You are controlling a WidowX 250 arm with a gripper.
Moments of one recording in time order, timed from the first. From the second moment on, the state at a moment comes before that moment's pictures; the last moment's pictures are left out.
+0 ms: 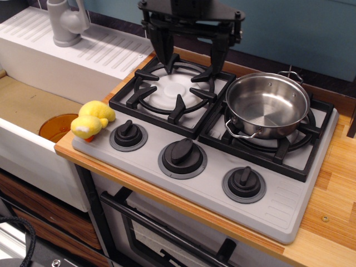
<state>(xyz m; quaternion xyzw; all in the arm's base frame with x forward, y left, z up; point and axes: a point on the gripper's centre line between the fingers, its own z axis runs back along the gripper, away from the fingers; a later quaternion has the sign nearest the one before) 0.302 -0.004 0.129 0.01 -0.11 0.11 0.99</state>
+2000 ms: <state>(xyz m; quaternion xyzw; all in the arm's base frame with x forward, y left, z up) 0.337 -0.030 0.044 -0.02 -0.23 0.10 0.97</state>
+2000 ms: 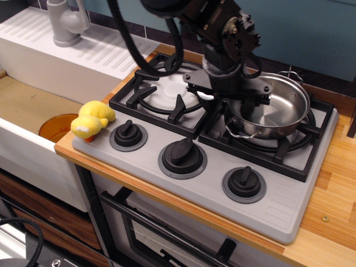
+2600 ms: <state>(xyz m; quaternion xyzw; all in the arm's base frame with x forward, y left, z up) 0.315 -0.025 0.050 -0.05 -0.16 0.11 0.98</state>
